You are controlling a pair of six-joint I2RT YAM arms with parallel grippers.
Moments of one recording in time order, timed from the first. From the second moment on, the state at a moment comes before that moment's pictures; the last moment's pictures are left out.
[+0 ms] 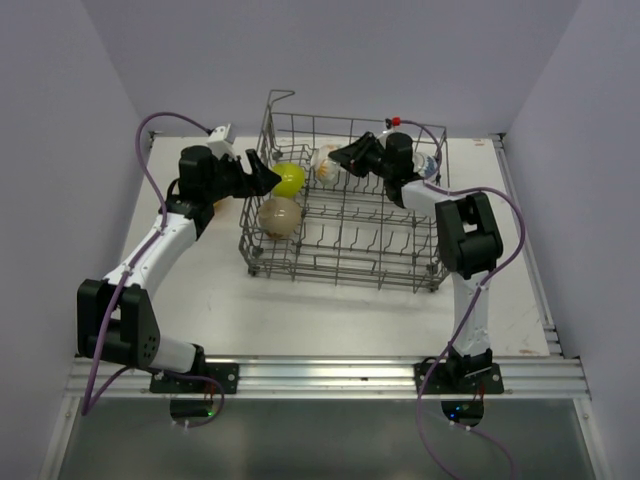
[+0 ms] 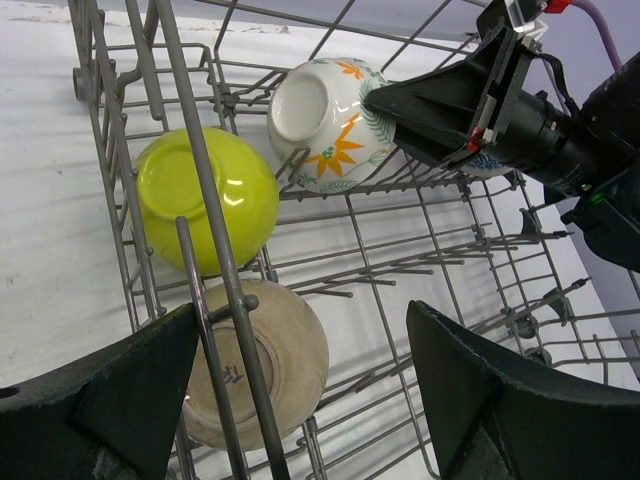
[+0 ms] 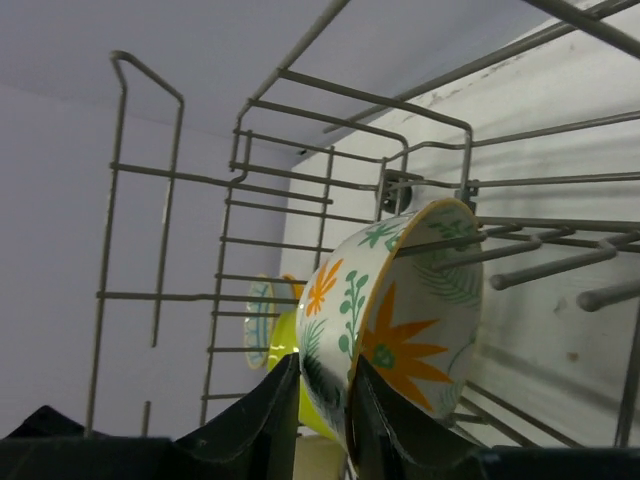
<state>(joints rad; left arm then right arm) -0.18 1.43 1.06 0.01 0.42 -0.41 0.30 2.17 1.49 0.46 -0.46 1.09</state>
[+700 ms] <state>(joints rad) -0.18 1.44 1.06 0.01 0.42 -0.41 0.29 2.09 1.47 0.62 -0.61 1.21</state>
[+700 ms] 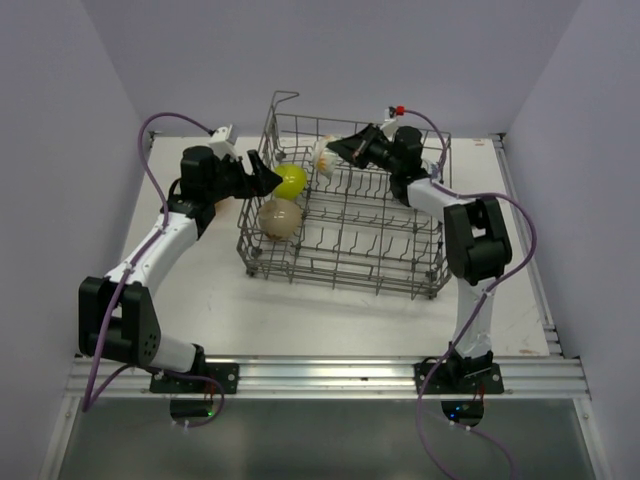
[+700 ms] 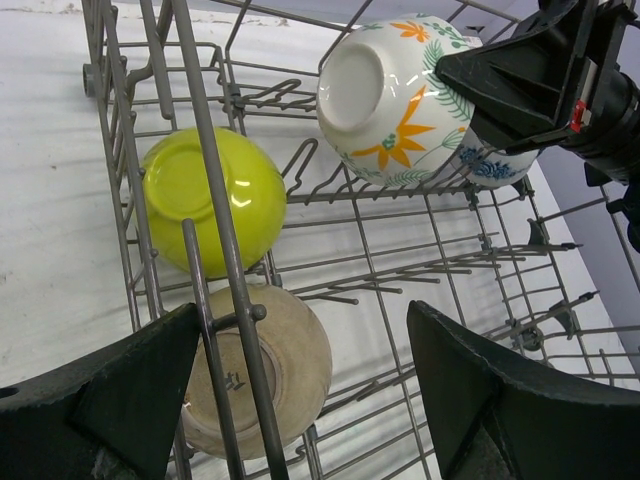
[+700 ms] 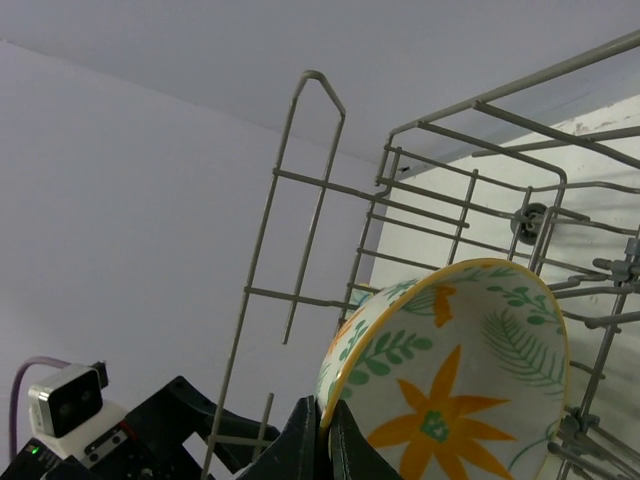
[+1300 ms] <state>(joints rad) -0.20 1.42 1.08 -0.07 0.28 -0.35 0.28 1.60 1.33 0.18 -0.66 0.87</state>
